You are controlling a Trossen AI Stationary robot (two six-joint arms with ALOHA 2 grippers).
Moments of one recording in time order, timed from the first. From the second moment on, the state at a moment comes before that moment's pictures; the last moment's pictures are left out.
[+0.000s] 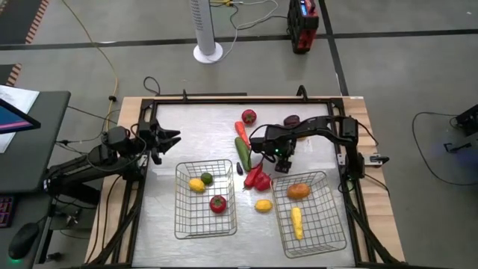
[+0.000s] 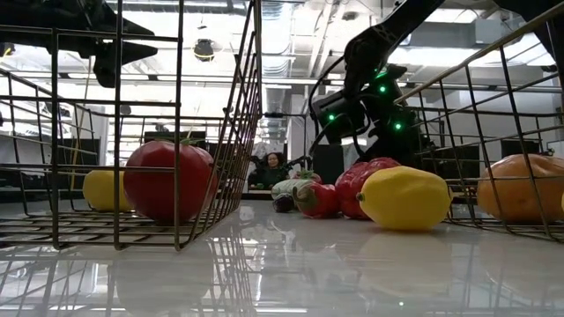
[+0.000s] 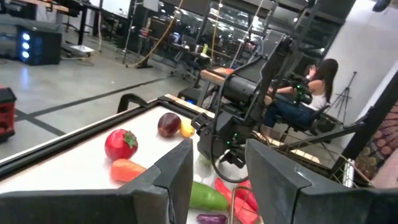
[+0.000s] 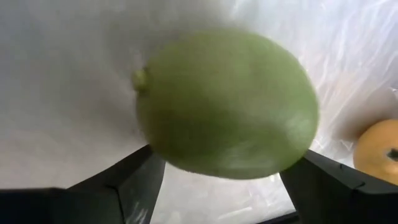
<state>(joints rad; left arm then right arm) 0.36 0.18 0.30 -0.10 0.09 -0.35 -0.21 2.01 1.29 -1.22 0.16 0.15</state>
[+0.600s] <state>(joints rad) 0.36 0.18 0.30 -0.10 0.09 -0.34 -0.23 2.02 1.41 -1.15 0.17 0.13</state>
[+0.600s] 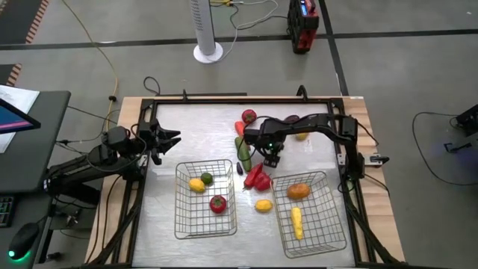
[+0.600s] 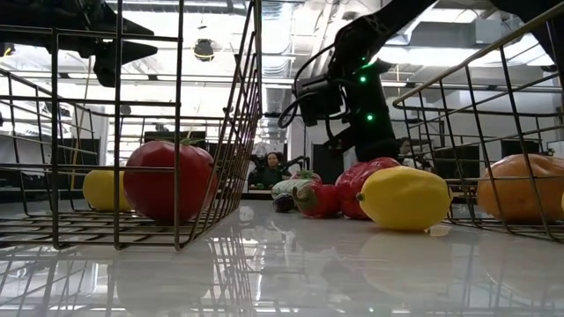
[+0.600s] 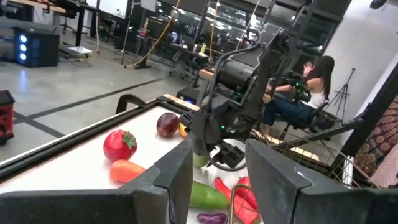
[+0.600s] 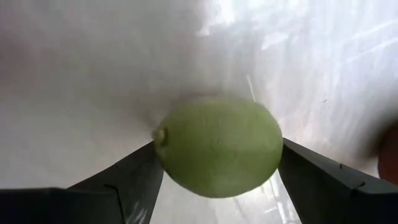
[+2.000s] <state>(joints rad) 0.36 0.18 0.30 -0.10 0.04 -0.33 -0.14 2.02 1.59 -1.33 0.16 0.24</state>
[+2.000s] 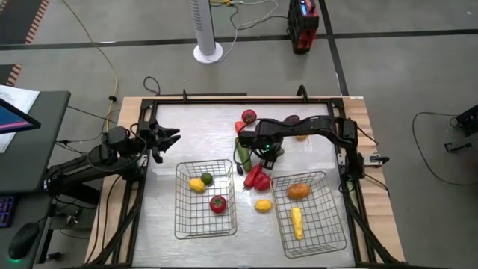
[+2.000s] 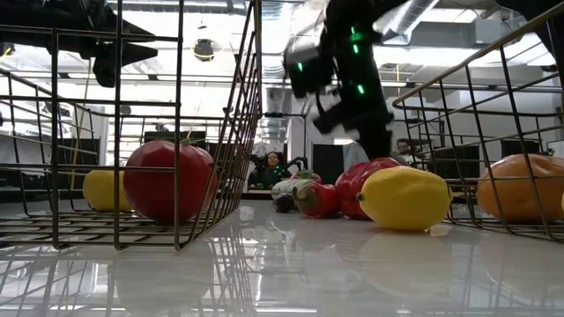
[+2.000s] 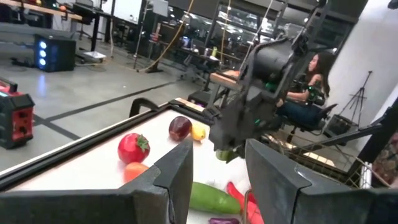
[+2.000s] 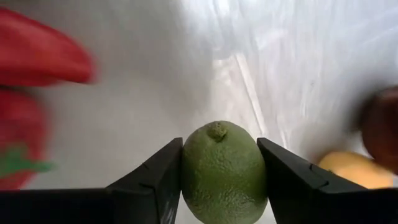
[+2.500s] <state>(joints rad) 0.36 0.18 0.30 -0.10 0.07 -0.33 0.09 2.01 2.04 -1.10 0.09 0.17</state>
